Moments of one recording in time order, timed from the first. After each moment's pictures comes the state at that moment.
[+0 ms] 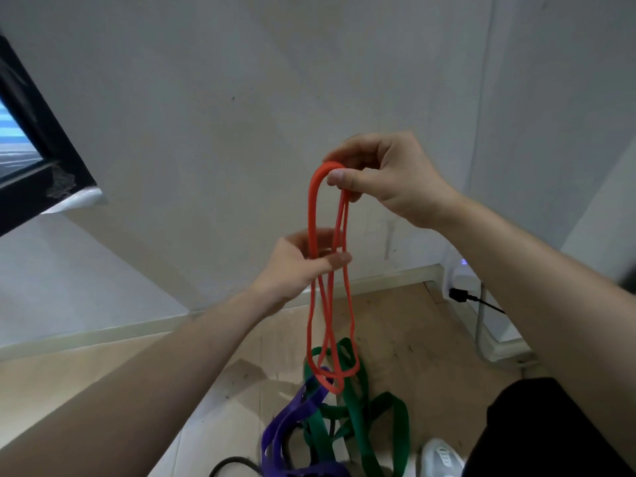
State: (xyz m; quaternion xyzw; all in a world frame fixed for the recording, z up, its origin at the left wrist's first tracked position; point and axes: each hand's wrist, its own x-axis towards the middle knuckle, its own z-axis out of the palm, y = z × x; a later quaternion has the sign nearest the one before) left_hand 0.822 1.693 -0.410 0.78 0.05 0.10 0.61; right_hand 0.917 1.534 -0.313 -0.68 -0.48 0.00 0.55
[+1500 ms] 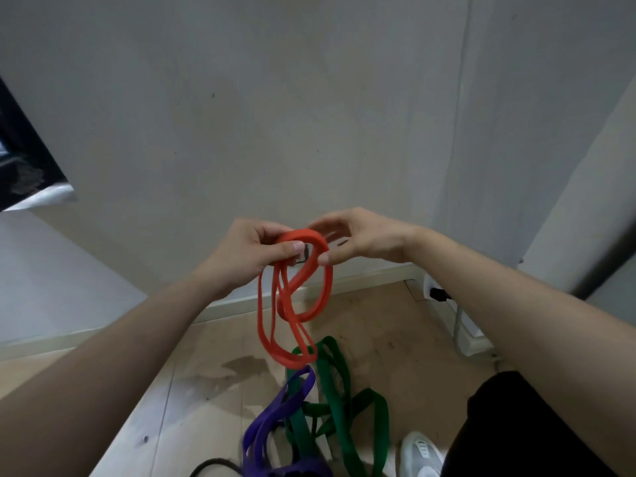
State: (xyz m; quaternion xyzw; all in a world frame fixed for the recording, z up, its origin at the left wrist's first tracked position) left_hand 0.802 1.715 -0.376 0.84 0.01 0.09 0.53; right_hand 0.938 1.526 -0.375 -0.77 -0.43 0.28 0.38
